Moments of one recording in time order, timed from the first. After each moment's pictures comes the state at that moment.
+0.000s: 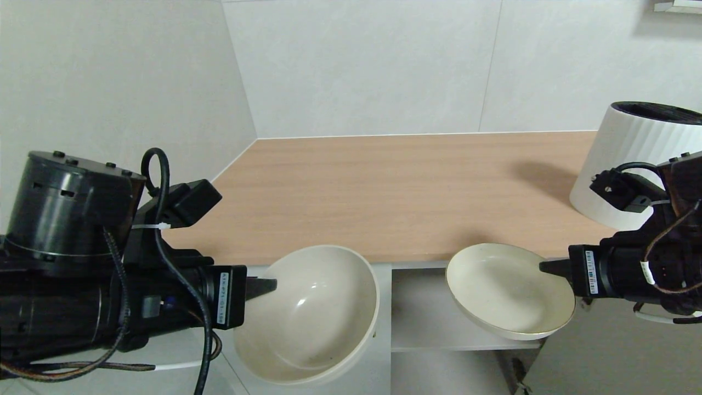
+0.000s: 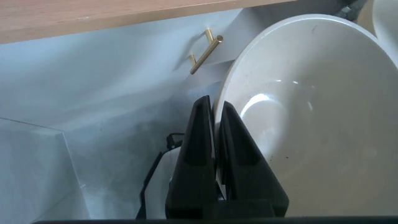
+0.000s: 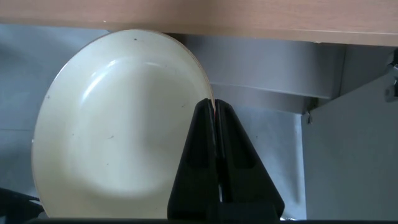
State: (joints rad) left arm -0.55 1.36 -0.87 0.12 -0.05 -0.38; right arm 0.49 1.38 -0.89 0.14 -0.08 0.34
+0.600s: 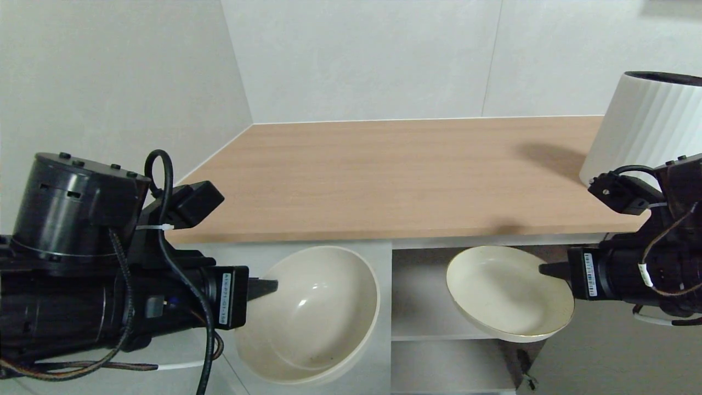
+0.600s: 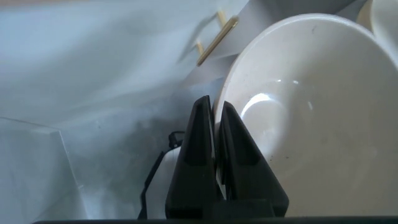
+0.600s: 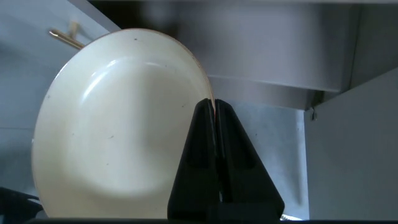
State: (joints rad) left arm -0.55 1.37 -0.86 0.12 -0.05 -0.38; right arm 0.49 1.39 -0.89 0.14 -0.07 0.34
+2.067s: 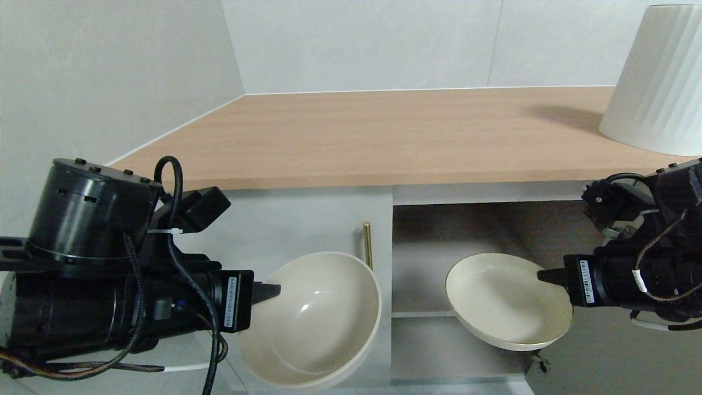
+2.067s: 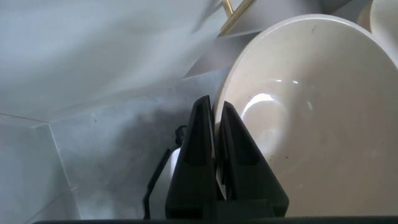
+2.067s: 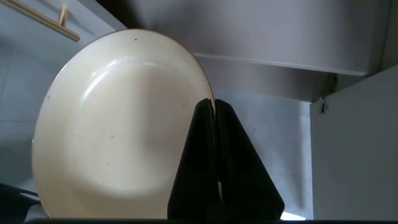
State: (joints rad) left arm -0.55 1.39 -0.86 0.12 -0.05 -0.38; right arm 0.49 1.40 -0.87 0.14 -0.07 0.32
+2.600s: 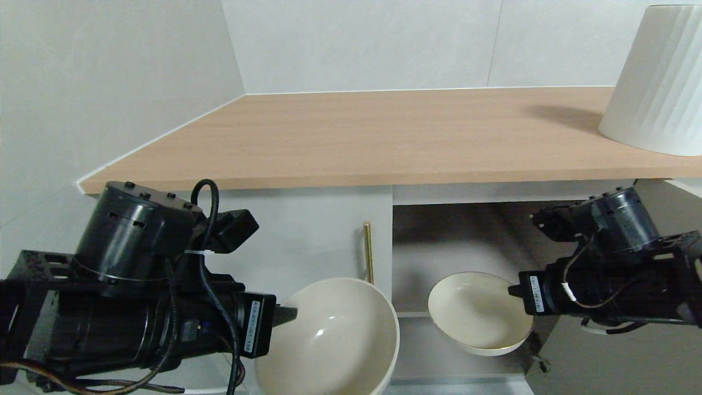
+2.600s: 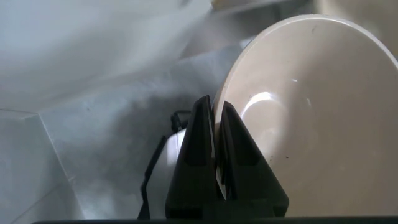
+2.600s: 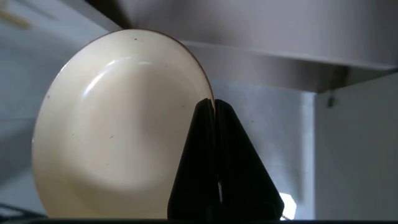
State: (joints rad) left arm -0.62 1.43 -0.83 0.12 -0.07 -0.39; right arm 0.49 1.61 -0.82 -0.03 -0.07 0.33
